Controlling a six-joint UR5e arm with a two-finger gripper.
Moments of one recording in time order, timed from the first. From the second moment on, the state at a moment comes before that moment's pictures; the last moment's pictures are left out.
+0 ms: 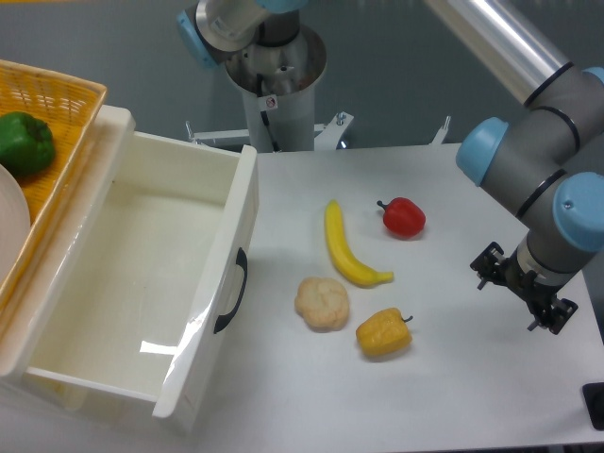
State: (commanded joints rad) arm 2.72 -2.27 -1.08 -1.37 1.56 1.48
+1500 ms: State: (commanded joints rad) arm 2.63 -2.04 -1.41 -1.32 1.40 1.24
